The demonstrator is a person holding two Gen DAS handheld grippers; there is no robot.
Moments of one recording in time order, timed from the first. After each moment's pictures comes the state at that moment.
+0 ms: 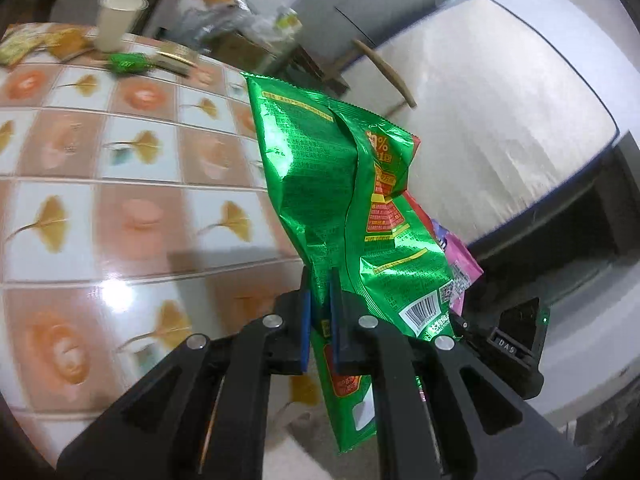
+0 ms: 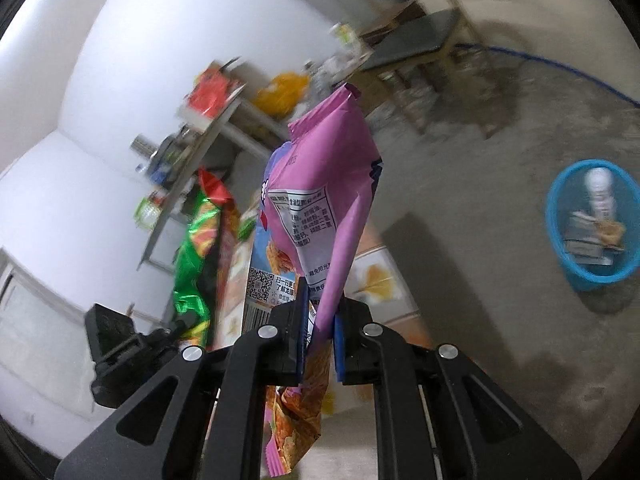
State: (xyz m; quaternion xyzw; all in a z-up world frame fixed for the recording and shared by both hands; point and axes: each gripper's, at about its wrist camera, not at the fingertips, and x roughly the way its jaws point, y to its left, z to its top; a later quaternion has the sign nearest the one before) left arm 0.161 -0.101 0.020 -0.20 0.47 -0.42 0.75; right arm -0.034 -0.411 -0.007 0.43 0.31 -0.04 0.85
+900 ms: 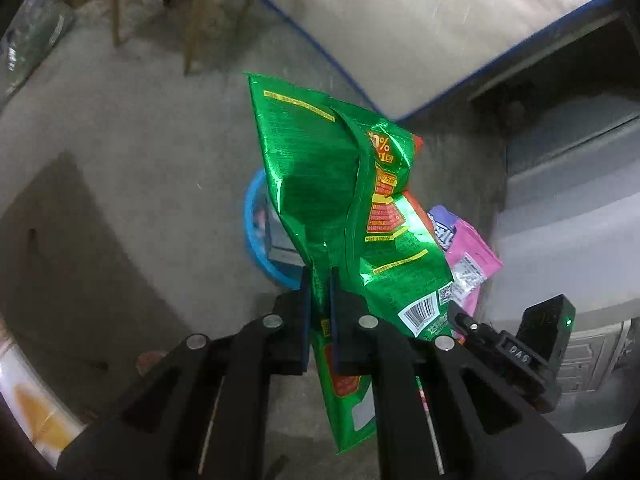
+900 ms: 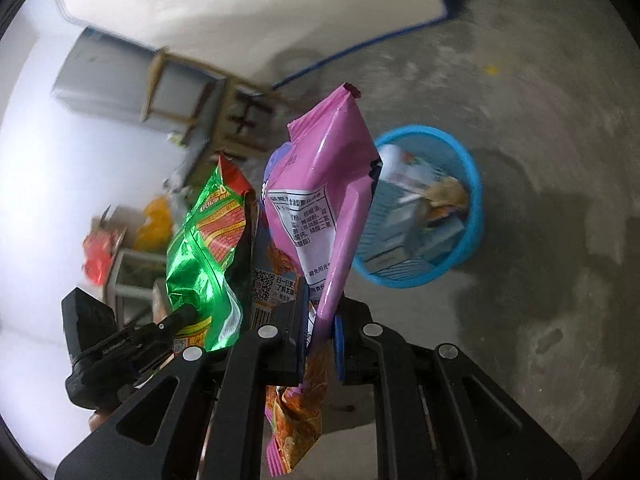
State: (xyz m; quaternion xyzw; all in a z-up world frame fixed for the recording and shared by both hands) left arm 0.135 -0.500 -0.100 0.08 0.62 -0.48 0.61; right arm -0.174 -0.609 -0.170 0.61 0.24 -0.27 0.71
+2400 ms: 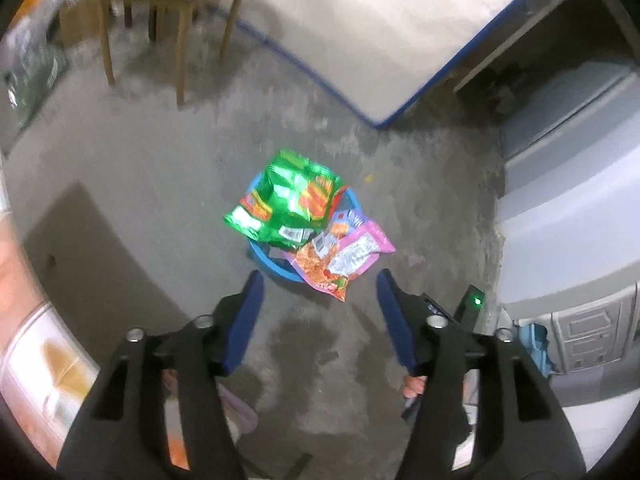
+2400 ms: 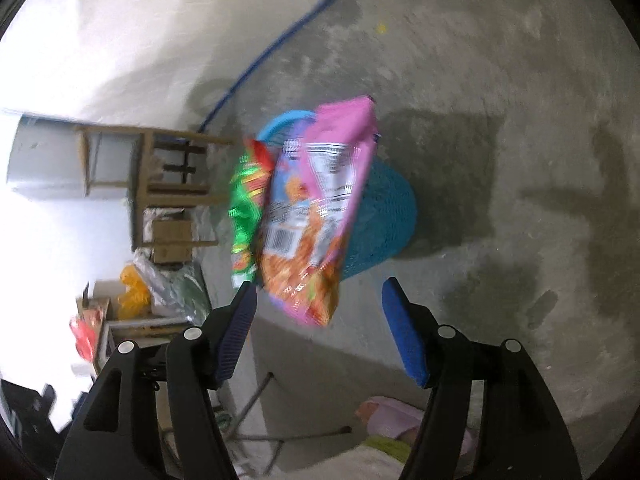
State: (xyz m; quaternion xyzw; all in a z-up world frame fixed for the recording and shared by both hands) left arm 0.082 -0.438 -0.030 0.11 0.54 -0.52 0.66; right arm -0.239 -0.592 -0.277 0.67 0.19 -0.34 0.64
